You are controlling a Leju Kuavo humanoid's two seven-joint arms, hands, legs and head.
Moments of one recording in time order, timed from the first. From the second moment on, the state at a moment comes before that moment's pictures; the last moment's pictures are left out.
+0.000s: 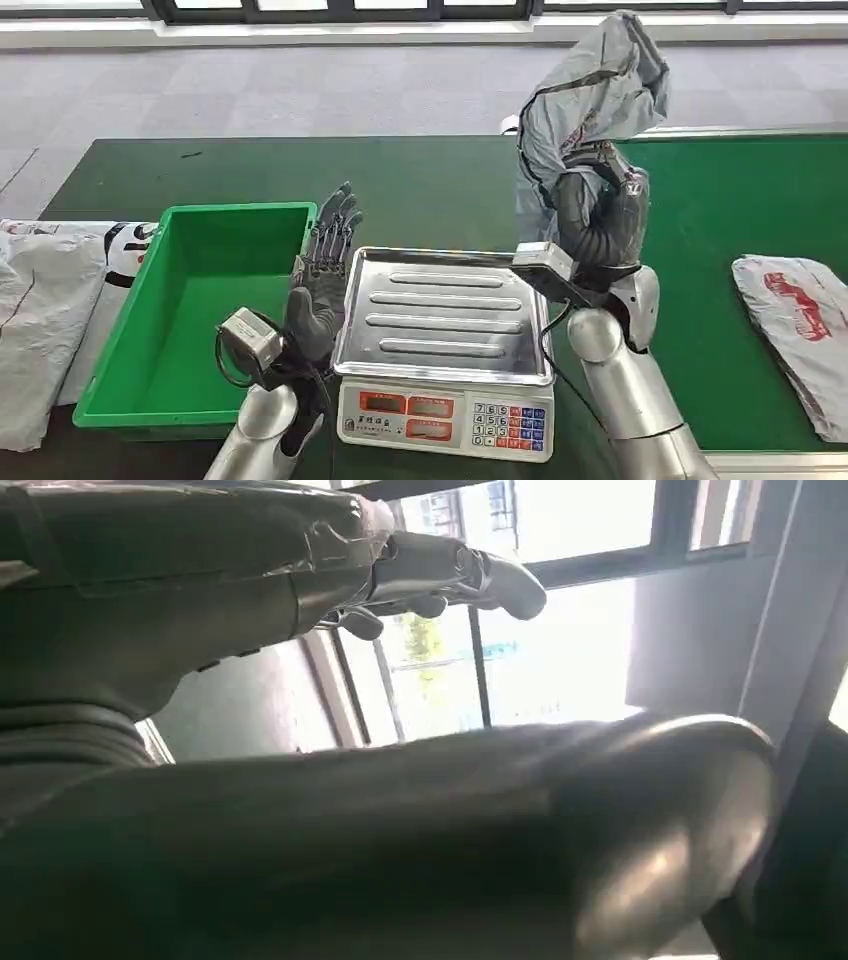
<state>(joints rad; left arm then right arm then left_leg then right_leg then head) -0.24 -0.19 -0.45 -1.41 -0.03 0.00 -0.60 -0.40 0.00 0.22 -1.36 0.87 -0.70 -0.38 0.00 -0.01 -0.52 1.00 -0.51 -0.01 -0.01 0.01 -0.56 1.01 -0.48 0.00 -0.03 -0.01</state>
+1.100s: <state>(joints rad) -0.25 -0.19 -0.45 -1.40 -0.03 0.01 -0.60 -0.43 0.02 0.35 -1.22 0.69 -0.58 -0.33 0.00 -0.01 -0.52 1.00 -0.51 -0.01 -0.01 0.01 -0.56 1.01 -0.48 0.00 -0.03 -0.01</state>
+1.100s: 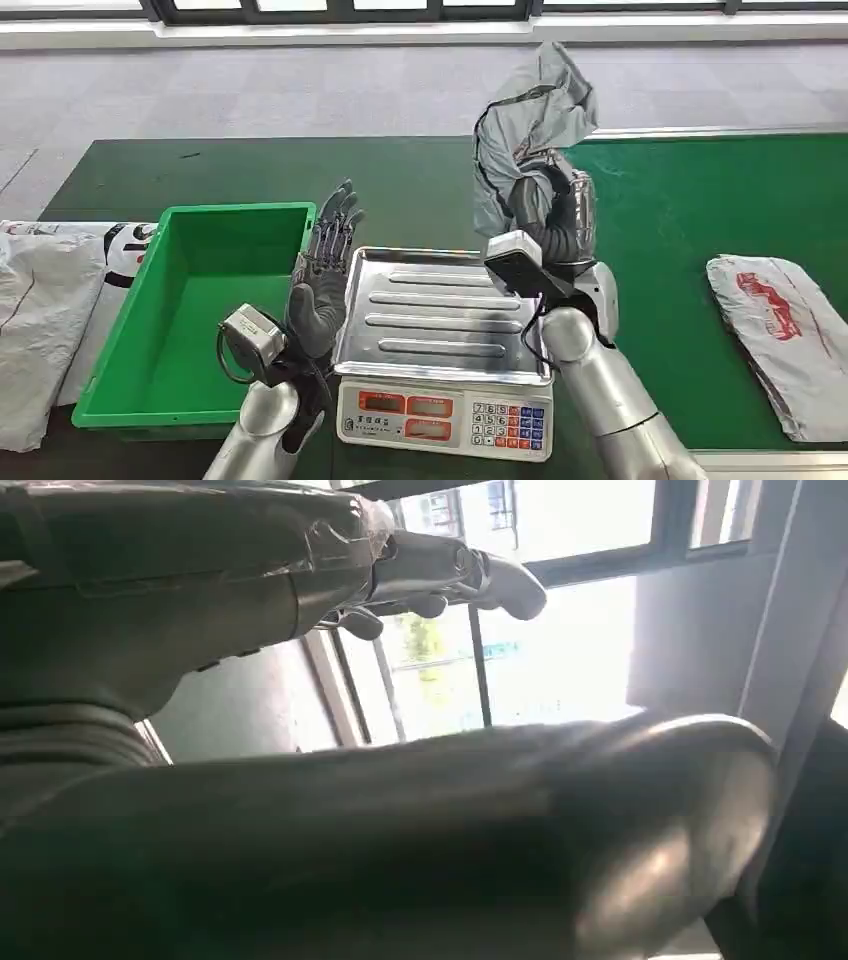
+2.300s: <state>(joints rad) -0.29 -0.21 -0.49 -1.41 0.00 0.01 -0.54 -0.25 0.09 0.42 -1.20 0.48 -0.20 -0.16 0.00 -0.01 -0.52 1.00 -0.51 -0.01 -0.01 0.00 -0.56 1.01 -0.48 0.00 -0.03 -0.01</state>
